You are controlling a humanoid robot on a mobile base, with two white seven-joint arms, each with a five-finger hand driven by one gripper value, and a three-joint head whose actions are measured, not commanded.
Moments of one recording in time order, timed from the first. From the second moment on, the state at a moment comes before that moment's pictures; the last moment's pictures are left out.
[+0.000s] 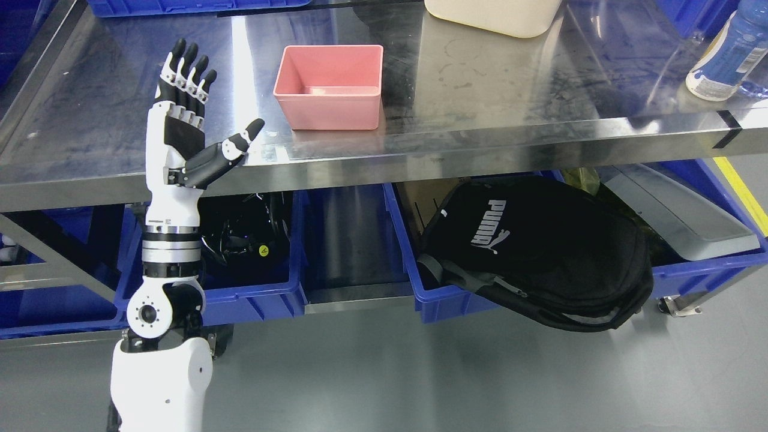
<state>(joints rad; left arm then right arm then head) -0.44 0.00 0.07 -1.58 0.21 -0.31 -0.19 0.00 0.00 0.00 0.00 0.00 0.02 -0.04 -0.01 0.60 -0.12</state>
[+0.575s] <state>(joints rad) -0.72 0.14 0.15 -1.47 0.19 -0.15 -0.72 0.00 0.00 0.00 0.00 0.00 0.02 -0.04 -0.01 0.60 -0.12</state>
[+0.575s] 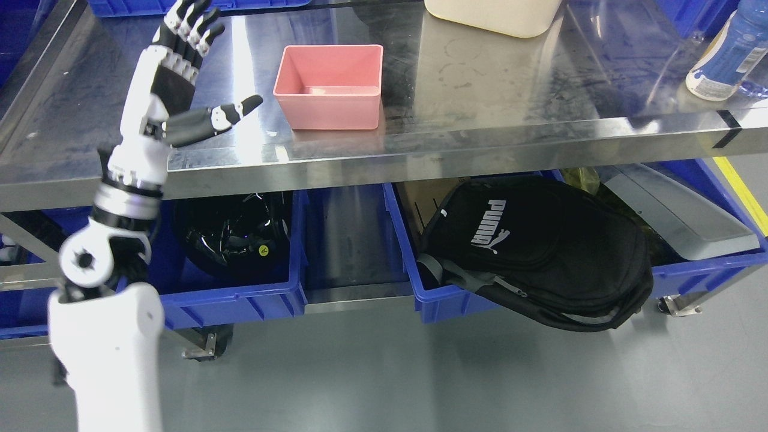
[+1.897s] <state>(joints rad) -1.30 0.16 -0.32 -0.96 -0.38 -0.05 -1.20 0.00 0.00 0.00 0.00 0.00 0.02 -0.04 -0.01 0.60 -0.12</state>
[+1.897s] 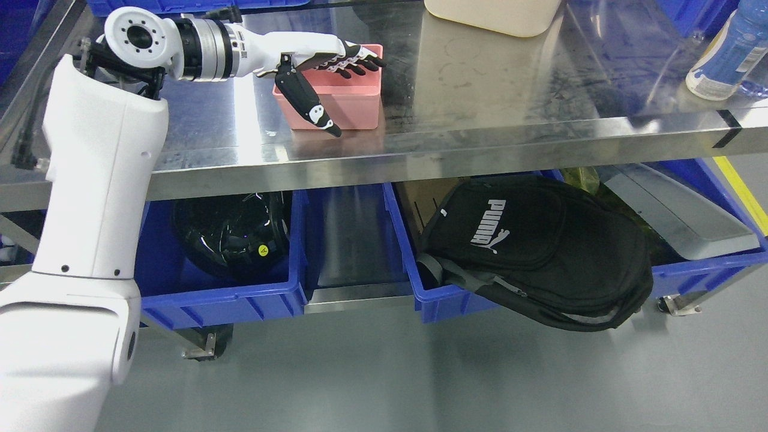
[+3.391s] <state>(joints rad) -1.23 0.23 -0.31 -1.05 -0.45 0.03 -1.20 0.00 0.00 0.00 0.00 0.00 0.02 -0.04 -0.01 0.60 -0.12</state>
